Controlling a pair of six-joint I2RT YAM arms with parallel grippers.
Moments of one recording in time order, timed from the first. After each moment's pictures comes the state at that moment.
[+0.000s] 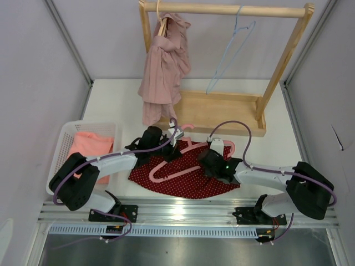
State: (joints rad) left arm -0.65 1.42 0.63 0.19 0.42 0.01; right arm 0.99 1.37 0.64 -0.28 0.46 0.79
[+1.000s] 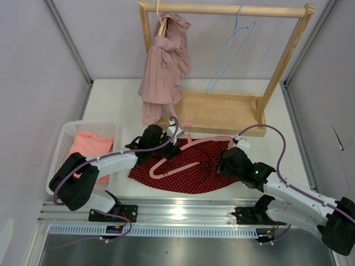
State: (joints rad) left arm -0.65 1.42 0.65 0.19 0.37 0.03; right arm 0.83 0.92 0.54 -0.51 0.37 0.86
